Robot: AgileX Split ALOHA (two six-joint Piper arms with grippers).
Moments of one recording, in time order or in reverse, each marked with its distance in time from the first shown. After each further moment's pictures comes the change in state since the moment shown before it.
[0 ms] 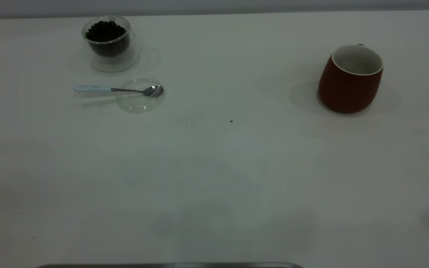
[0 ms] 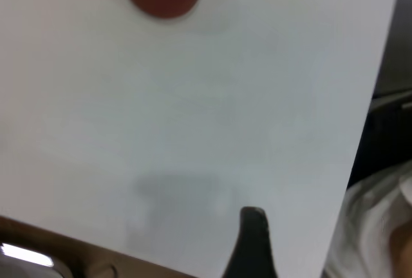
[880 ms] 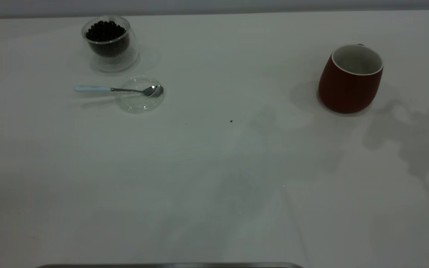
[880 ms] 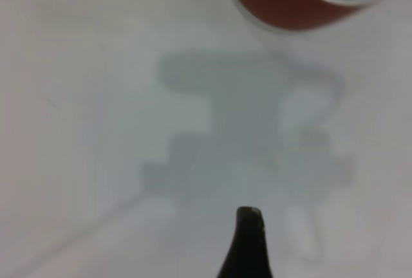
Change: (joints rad) left arm 0.000 0.000 0.000 0.000 0.000 0.000; right arm 0.027 0.935 -0.175 0.178 -0.471 -0.738
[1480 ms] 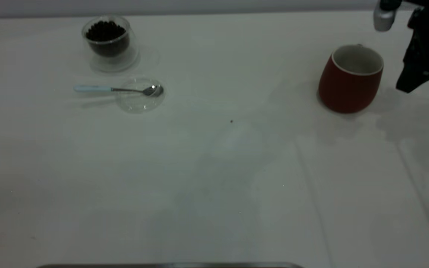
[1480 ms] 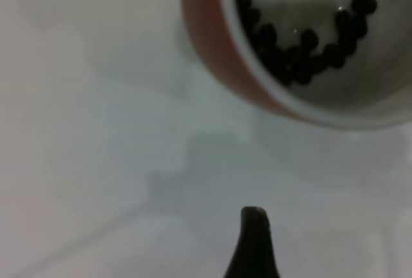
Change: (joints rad) left arm 0.000 0.000 0.000 0.000 0.000 0.000; right arm 0.034 0.377 -0.318 -0.058 0.002 0.012
